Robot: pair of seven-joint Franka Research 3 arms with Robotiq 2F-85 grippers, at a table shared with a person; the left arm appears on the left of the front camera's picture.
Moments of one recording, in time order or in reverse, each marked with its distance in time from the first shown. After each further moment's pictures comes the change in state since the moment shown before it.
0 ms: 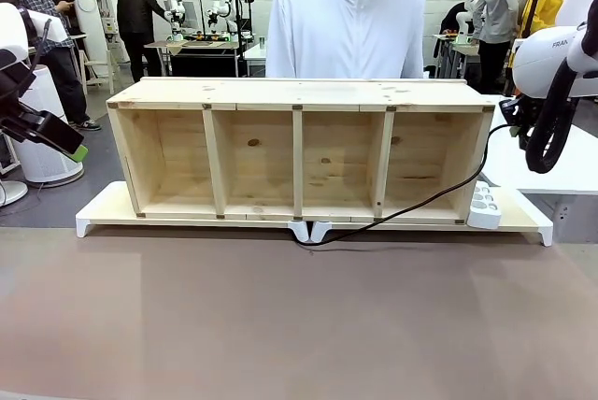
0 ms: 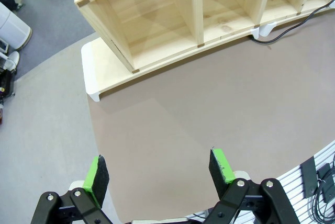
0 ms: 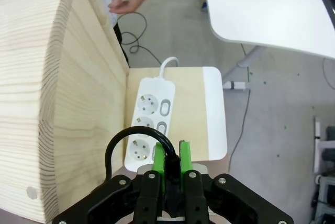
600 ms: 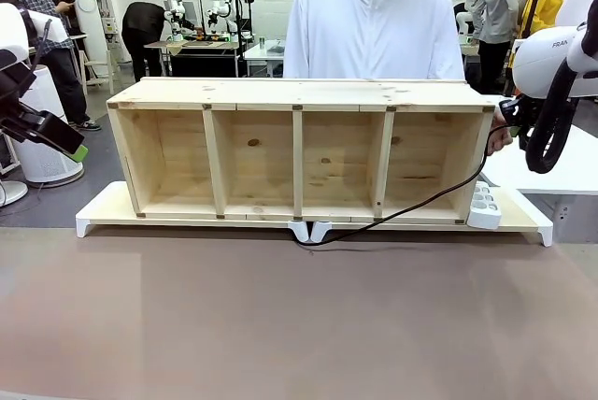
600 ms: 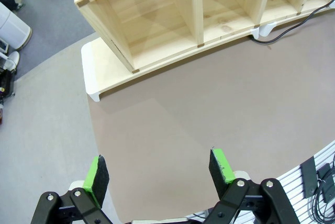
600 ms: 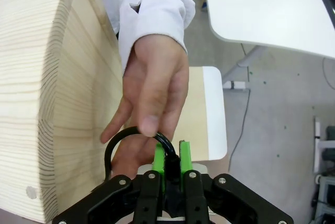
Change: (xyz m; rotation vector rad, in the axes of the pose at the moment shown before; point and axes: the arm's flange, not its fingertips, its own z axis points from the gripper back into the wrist) left arm 0.000 0.000 0.000 0.000 0.000 0.000; right arm 0.000 0.000 0.000 0.000 0.001 0.000
